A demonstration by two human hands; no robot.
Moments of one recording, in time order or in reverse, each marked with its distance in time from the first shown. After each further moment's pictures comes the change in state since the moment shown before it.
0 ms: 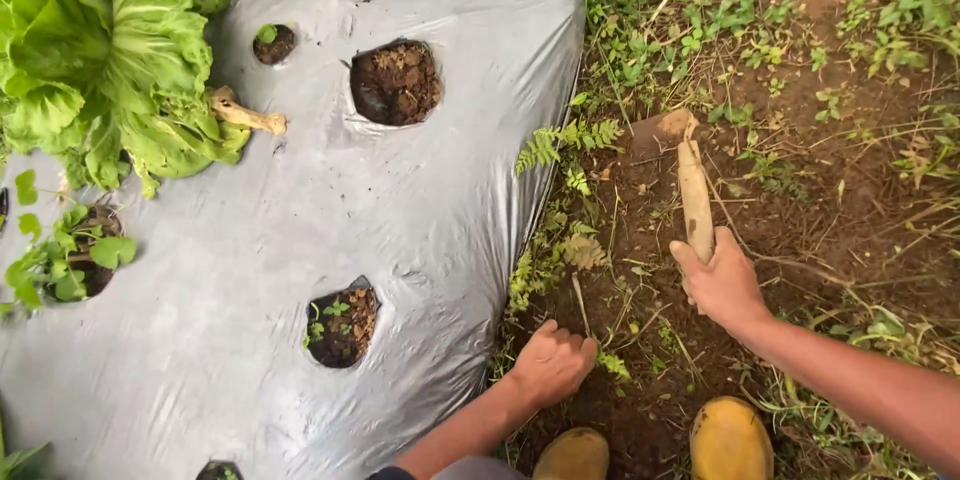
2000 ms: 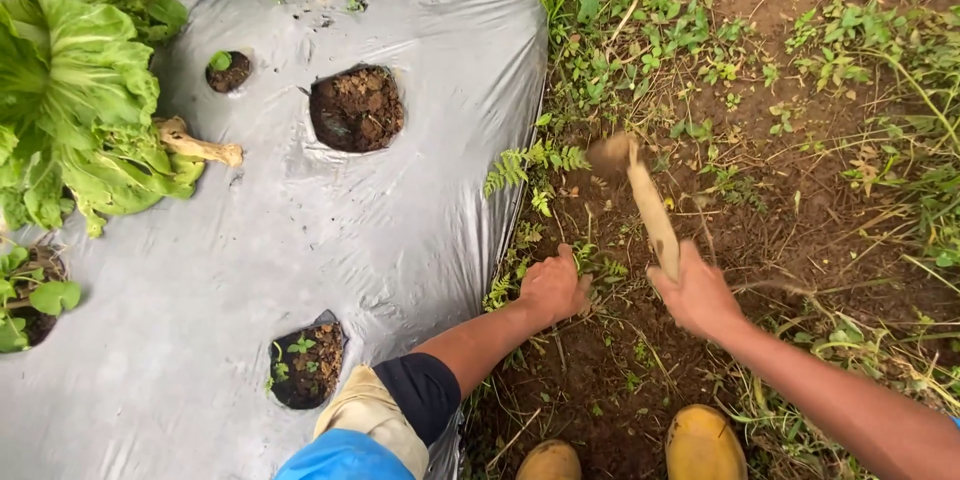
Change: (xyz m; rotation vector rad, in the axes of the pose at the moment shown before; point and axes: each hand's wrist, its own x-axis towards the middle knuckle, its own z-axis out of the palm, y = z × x) left_hand 0.096 -0.040 -0.087 -0.484 -0.010 -0.336; right_hand 0.029 0.030 -0.004 -0.167 0.039 -0.163
